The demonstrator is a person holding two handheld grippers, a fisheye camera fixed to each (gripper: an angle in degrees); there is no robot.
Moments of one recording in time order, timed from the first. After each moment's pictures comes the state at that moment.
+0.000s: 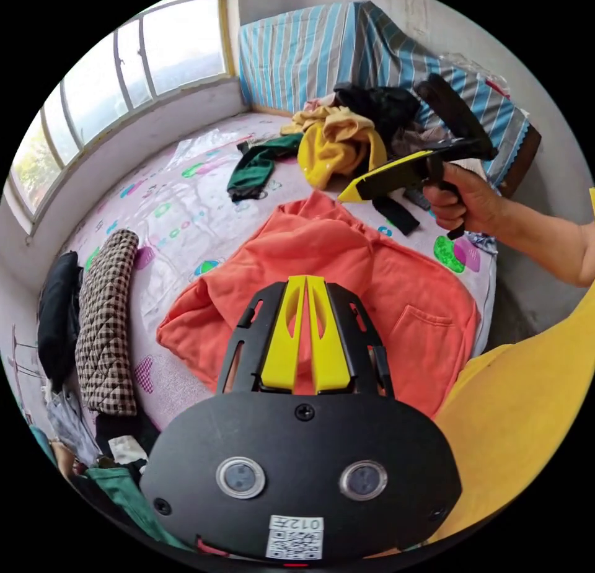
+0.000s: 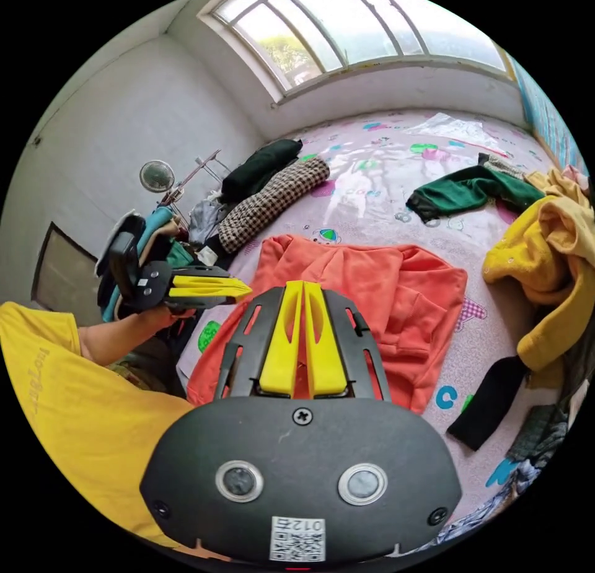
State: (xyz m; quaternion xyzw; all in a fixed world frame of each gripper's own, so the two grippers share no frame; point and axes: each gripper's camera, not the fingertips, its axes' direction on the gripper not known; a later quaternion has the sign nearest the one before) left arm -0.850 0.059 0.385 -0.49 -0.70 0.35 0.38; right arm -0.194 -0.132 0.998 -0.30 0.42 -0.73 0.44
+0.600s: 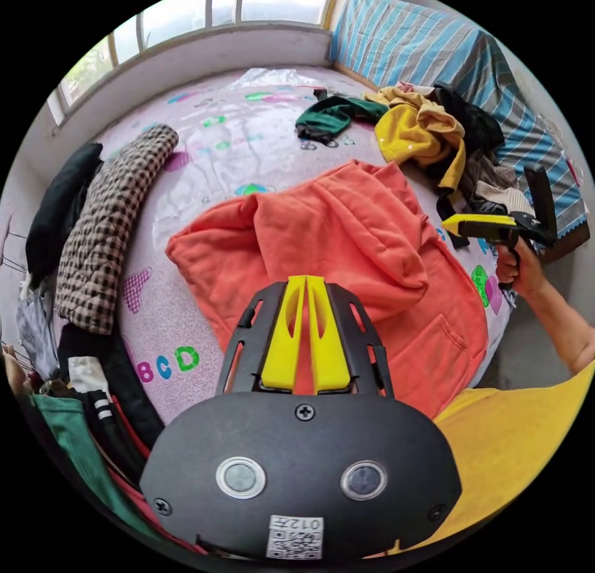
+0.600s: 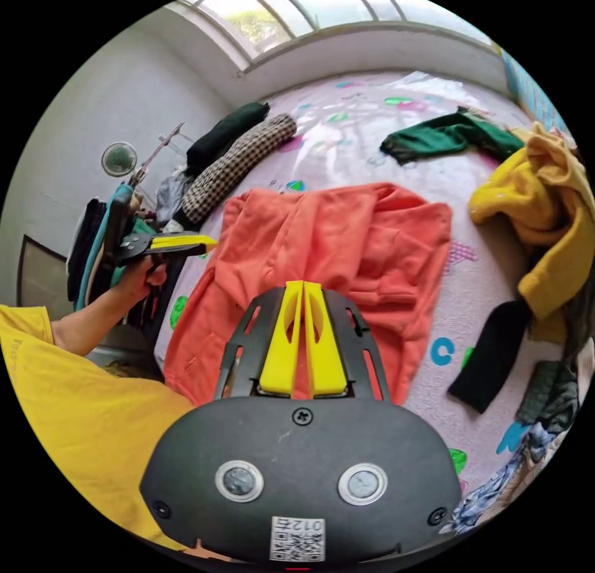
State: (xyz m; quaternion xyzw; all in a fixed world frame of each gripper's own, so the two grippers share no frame) left arm -0.875 -0.018 0.273 -0.39 -0.79 0.23 0.41; right arm -0.172 -0.194 0.995 -0.25 0.50 -0.71 0.43
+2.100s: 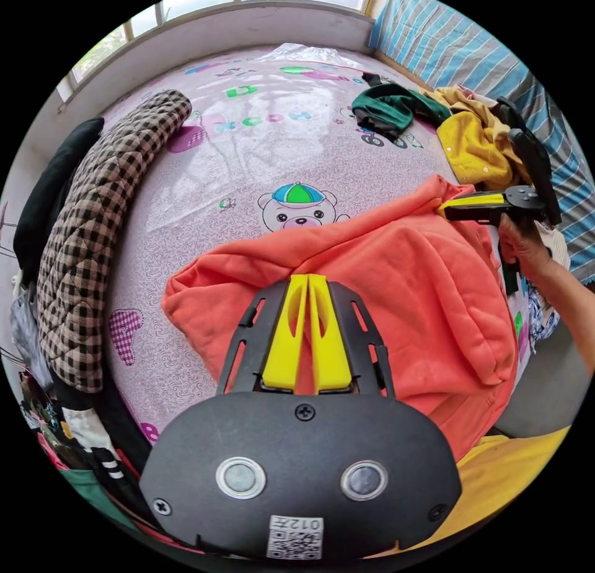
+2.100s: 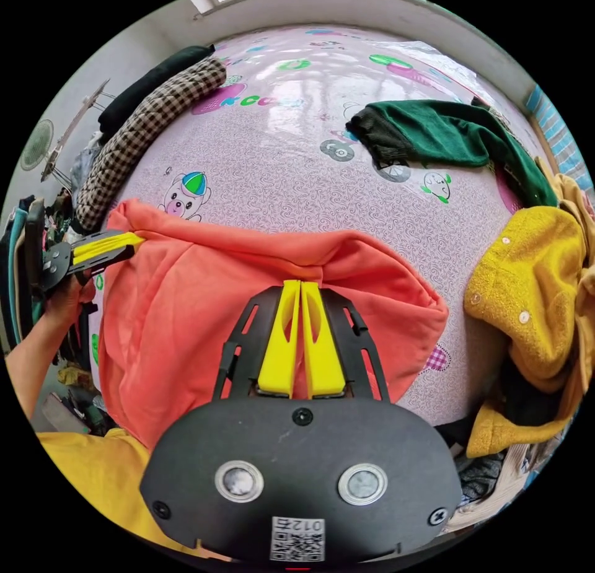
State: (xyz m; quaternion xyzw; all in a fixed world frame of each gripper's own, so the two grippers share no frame) left arm -0.973 -0.123 0.186 -0.36 -0.83 0.18 0.39; right arm -0.123 -0.271 1.185 -0.23 0.65 -0.66 0.31
